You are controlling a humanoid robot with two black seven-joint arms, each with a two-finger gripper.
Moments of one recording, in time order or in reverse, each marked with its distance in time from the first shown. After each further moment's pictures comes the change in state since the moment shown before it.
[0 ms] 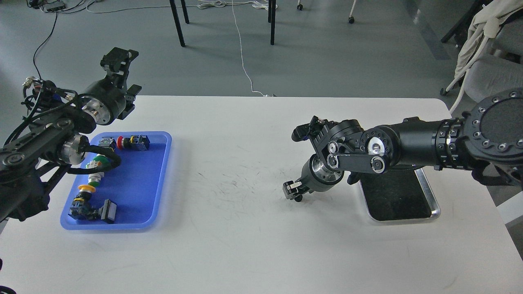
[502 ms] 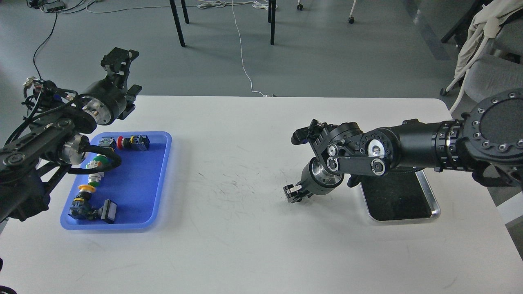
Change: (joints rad) left arm -0.001 -0.001 0.000 0.000 0.000 0.000 0.000; right arm -0.004 0.000 -0.004 0.017 -0.001 0.000 0.000
